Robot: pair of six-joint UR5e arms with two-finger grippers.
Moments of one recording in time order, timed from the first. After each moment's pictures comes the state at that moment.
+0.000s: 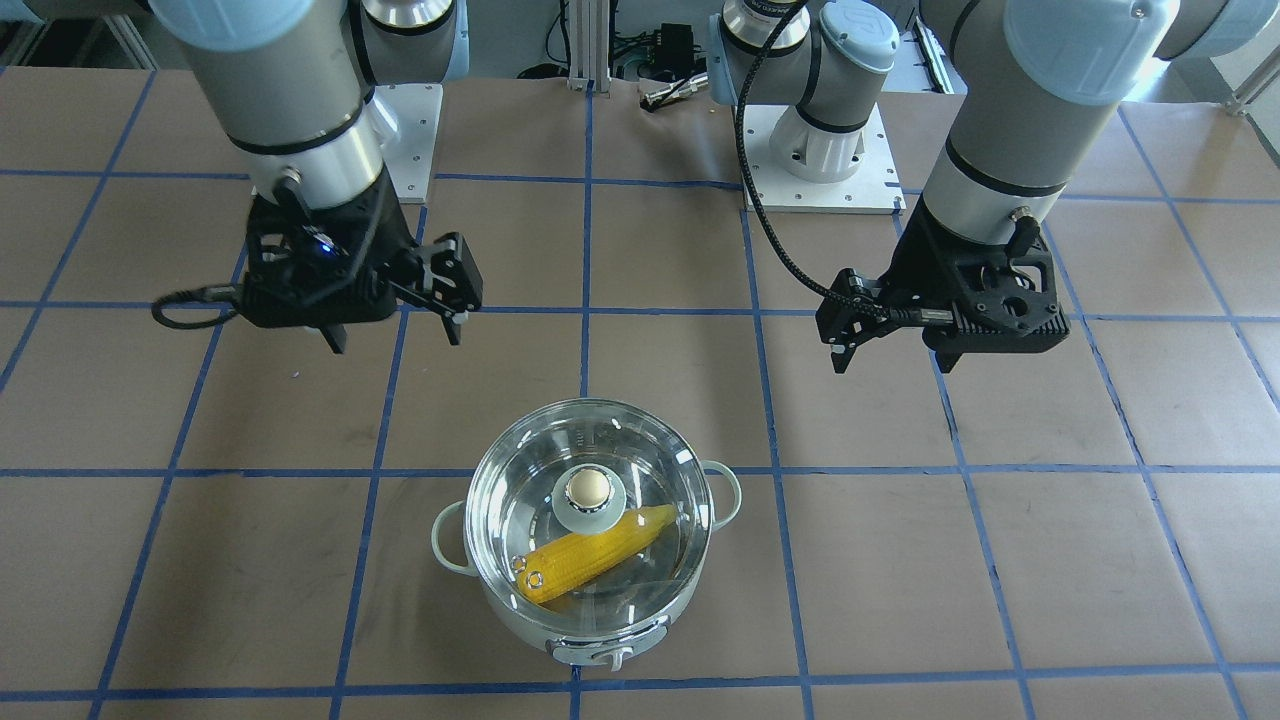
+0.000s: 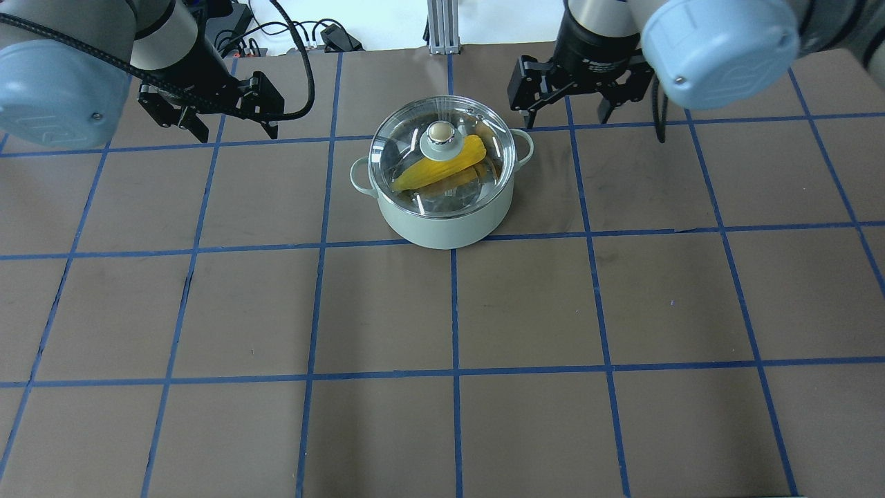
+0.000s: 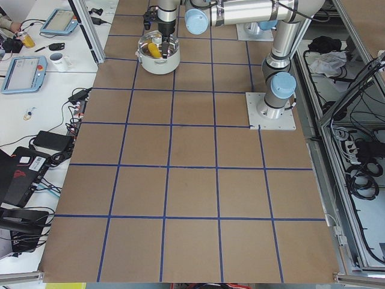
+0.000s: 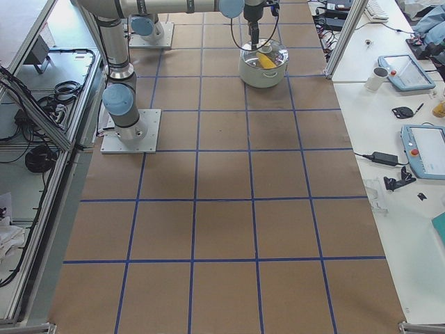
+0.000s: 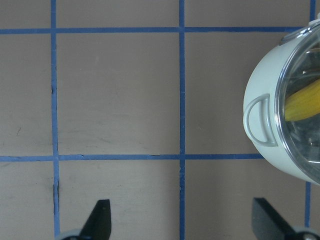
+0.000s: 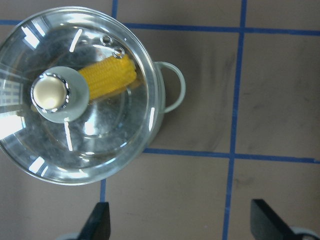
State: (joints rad) left arm -1.53 -1.68 -1.57 -1.34 1.57 0.03; right arm 1.70 -1.44 1.47 -1.71 -1.53 0.08
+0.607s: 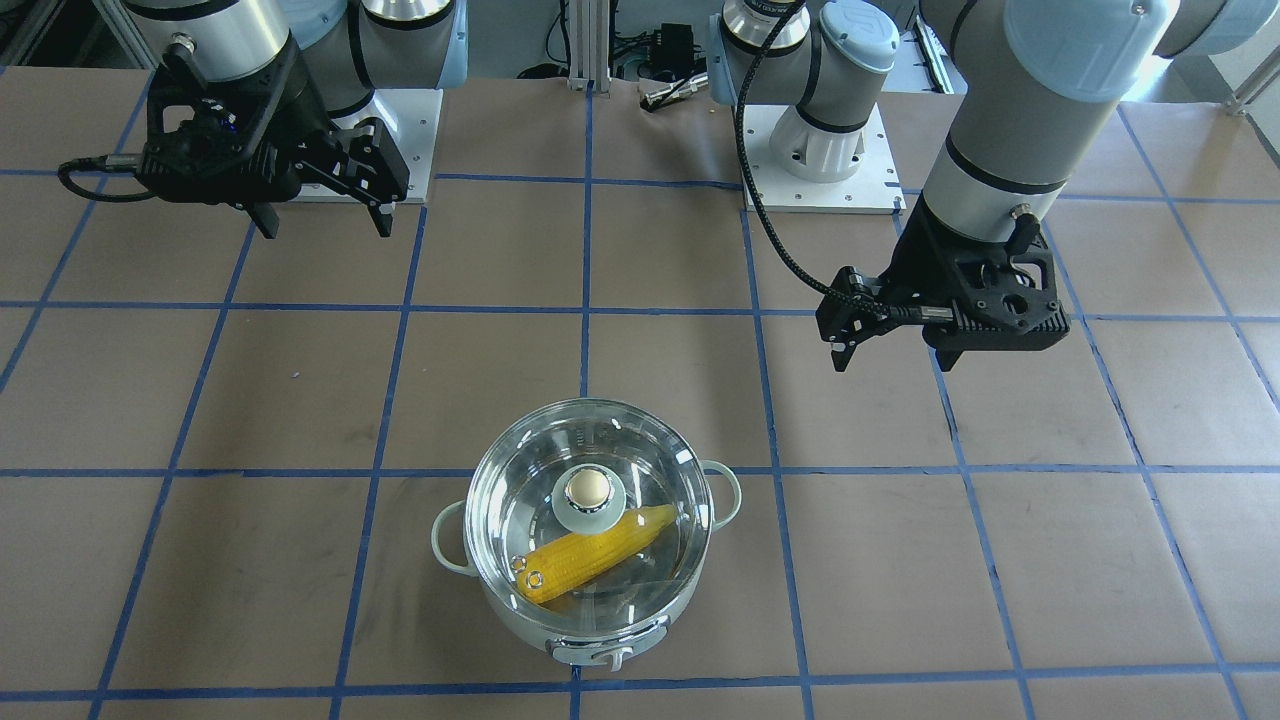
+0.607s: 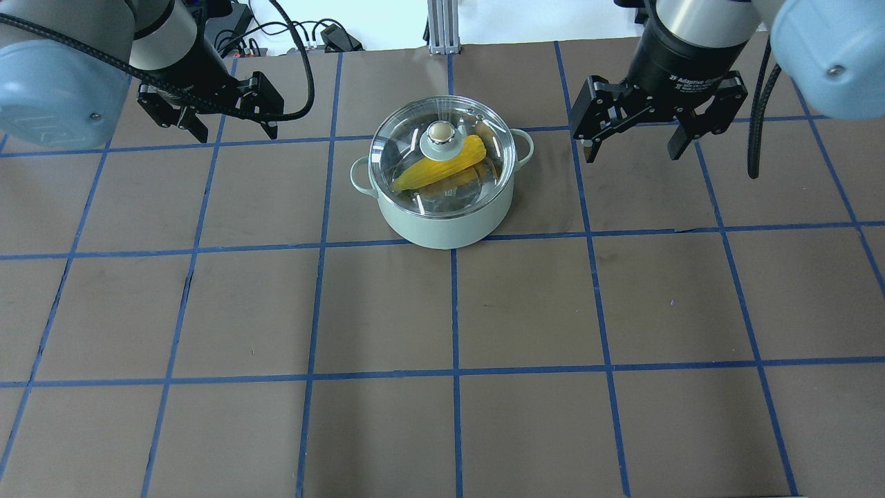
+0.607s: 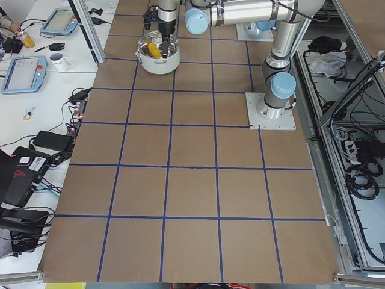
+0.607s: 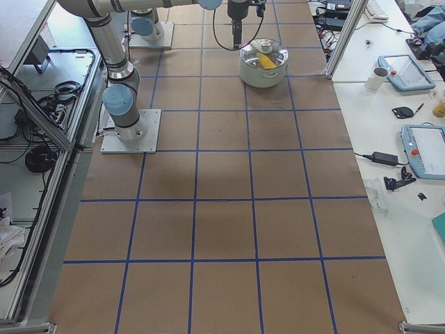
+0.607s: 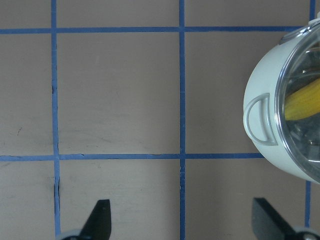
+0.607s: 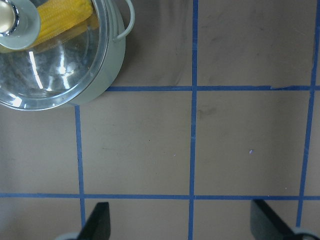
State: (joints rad) left arm -1.53 -1.67 -1.57 -1.34 1.57 0.03; right arm 1.63 -1.58 1.51 -1.49 -1.54 0.05
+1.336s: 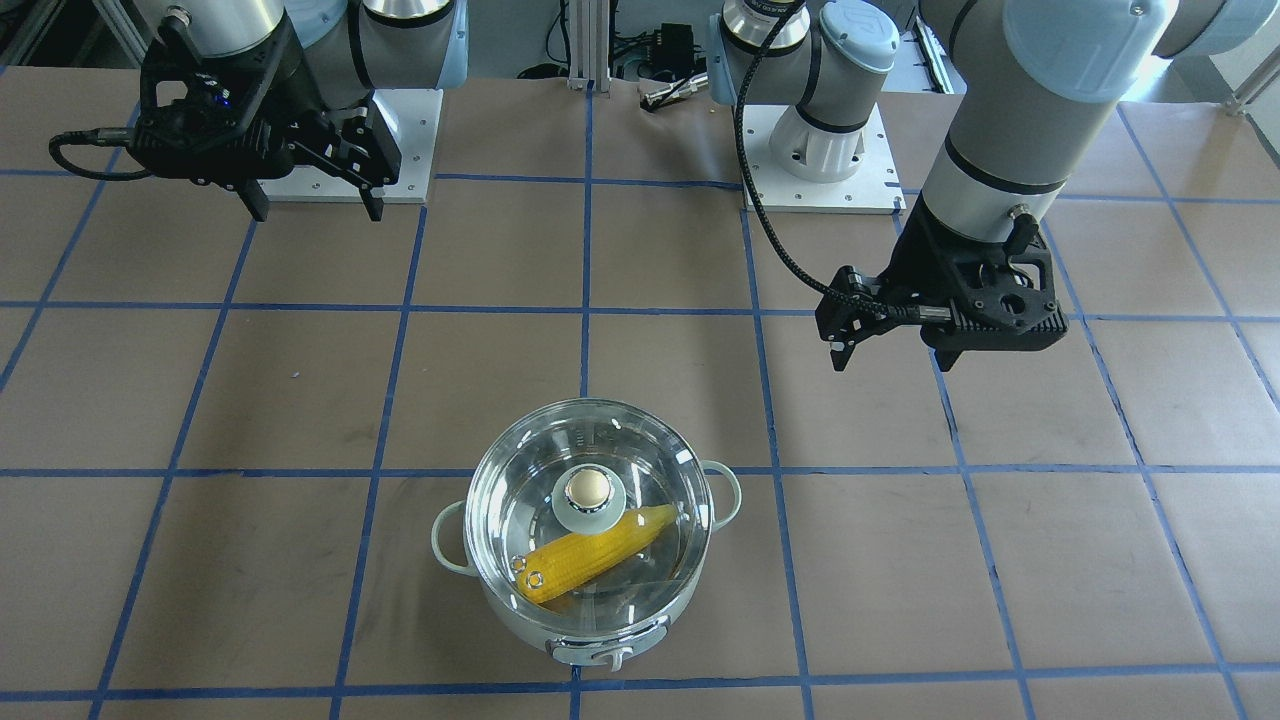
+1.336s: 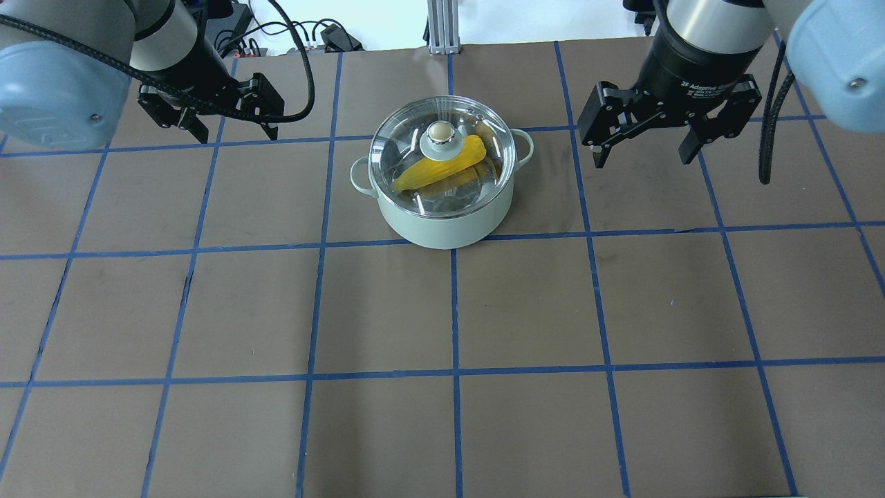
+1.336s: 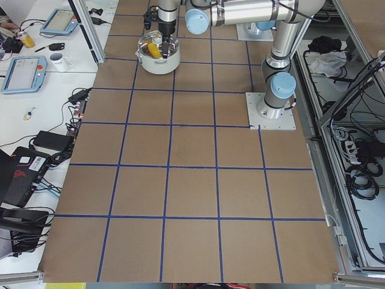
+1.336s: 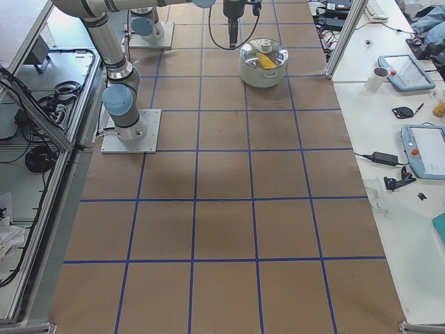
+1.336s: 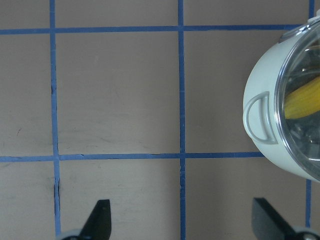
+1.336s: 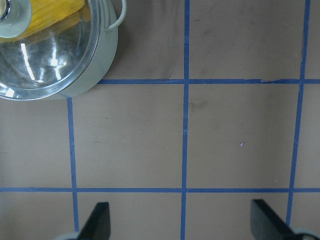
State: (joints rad) left arm -1.53 -1.67 -1.57 -1.34 1.57 0.03; right arm 1.62 -1.60 1.52 -1.49 -1.56 0.05
